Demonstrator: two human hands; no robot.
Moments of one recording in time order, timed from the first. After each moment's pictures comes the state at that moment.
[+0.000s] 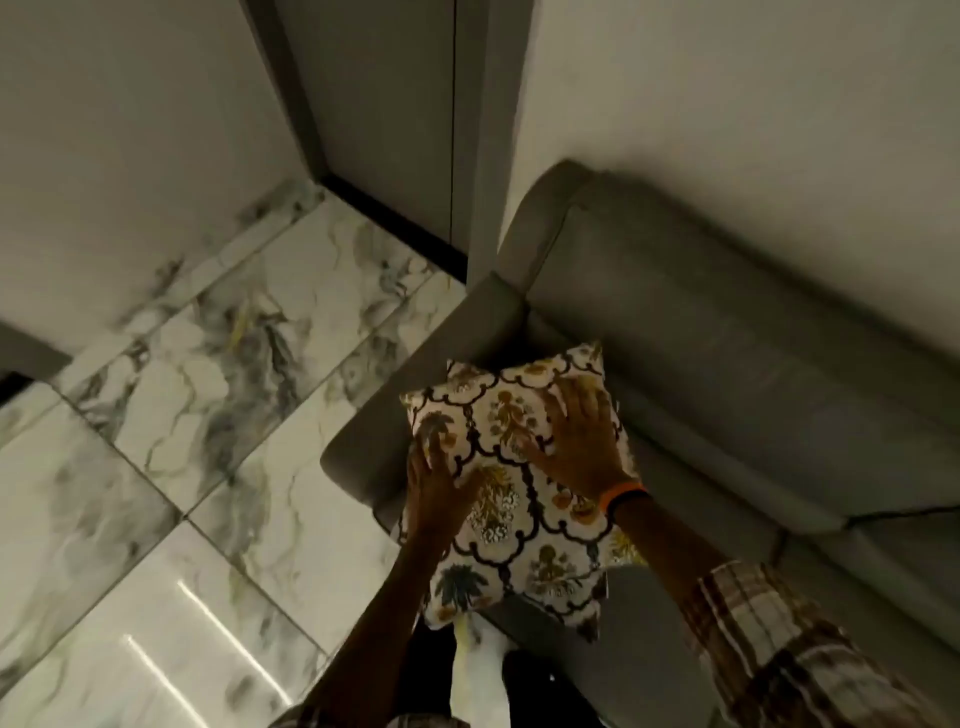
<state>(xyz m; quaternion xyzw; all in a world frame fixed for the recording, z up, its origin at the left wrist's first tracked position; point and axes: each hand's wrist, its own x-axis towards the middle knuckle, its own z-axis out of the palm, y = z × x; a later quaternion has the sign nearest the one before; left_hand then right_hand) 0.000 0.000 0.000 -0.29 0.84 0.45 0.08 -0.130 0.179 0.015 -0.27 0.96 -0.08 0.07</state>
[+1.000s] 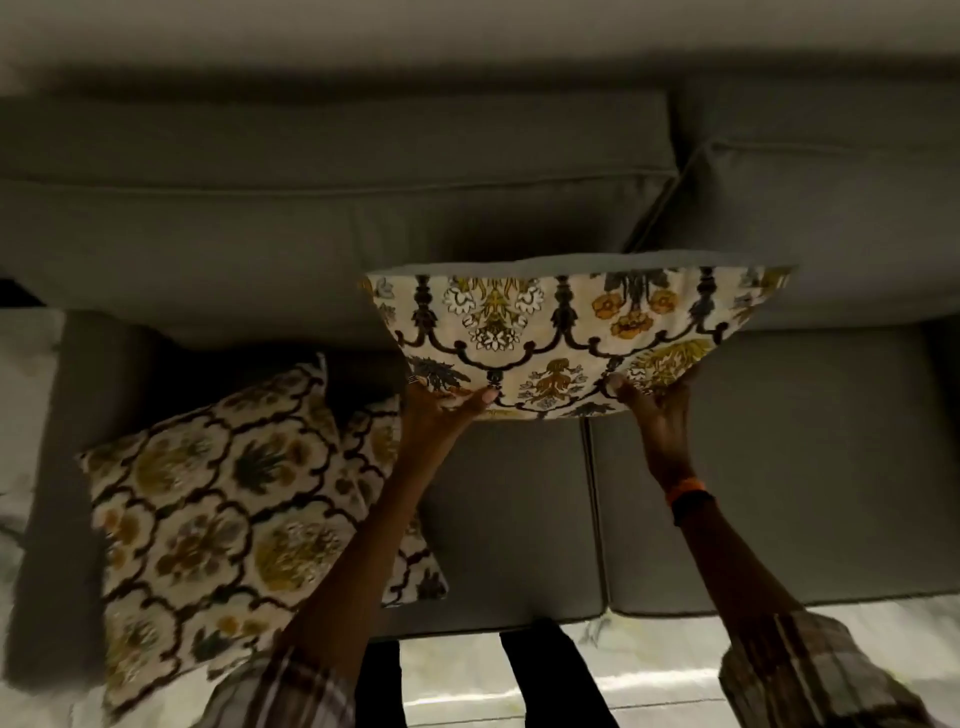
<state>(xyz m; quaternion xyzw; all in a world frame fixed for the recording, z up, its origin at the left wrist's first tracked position) -0.151 0.413 -0.077 -0.06 0.76 0.58 0.27 -0.053 0.657 -0.037 0.35 0.71 -0.61 -0.08</state>
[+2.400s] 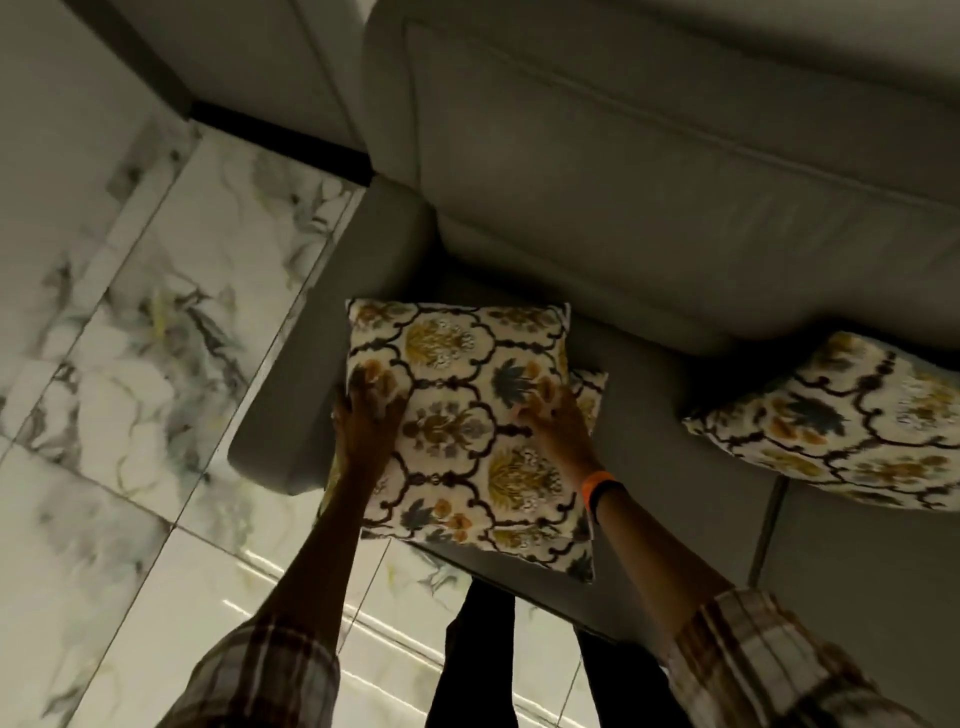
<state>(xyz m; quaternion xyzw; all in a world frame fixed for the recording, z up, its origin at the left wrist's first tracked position) -0.084 0.011 -0.147 -0.32 0.86 0.38 0.11 -0.118 0.281 -0.132 0.22 0.70 -0.59 0.34</state>
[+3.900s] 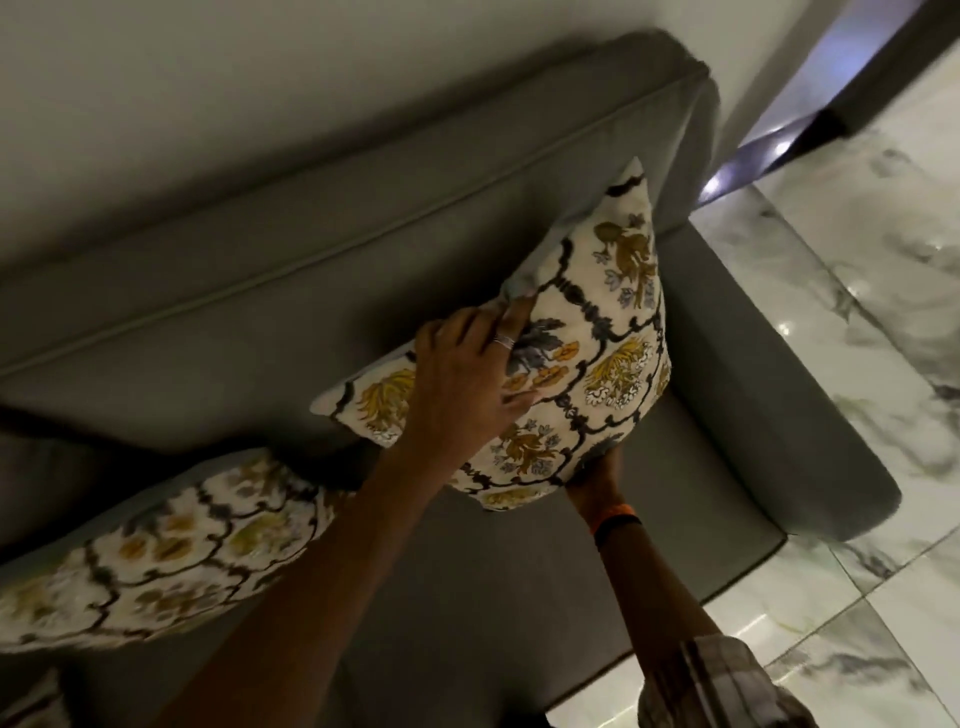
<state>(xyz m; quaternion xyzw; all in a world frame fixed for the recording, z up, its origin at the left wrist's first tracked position) -0.064 1.039 0.004 0.53 0.83 0.17 -0.01 0.106 1.132 -0.157 0.56 0.16 -0.79 -0.20</state>
